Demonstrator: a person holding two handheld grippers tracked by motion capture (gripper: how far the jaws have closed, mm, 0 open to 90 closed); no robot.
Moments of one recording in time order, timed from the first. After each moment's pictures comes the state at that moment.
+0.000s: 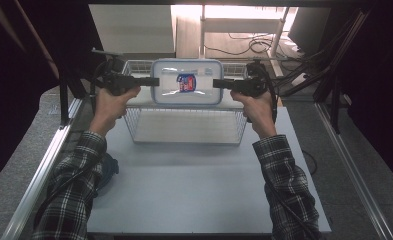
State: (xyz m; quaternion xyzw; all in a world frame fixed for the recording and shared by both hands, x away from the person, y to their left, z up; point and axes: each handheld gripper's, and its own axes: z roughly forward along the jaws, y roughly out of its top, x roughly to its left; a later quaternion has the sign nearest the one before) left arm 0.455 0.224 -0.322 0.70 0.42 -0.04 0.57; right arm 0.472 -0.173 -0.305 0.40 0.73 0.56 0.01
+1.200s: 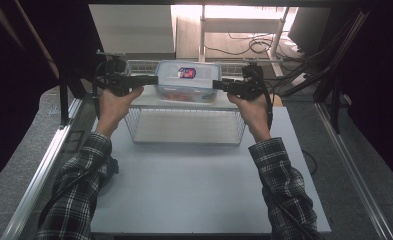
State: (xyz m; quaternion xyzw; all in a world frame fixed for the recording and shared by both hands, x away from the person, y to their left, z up) left arm 0.456 0.219 -0.325 0.69 0.47 0.05 0.55; right arm 0.463 -0.161 -0.307 0.41 0.74 0.53 0.09
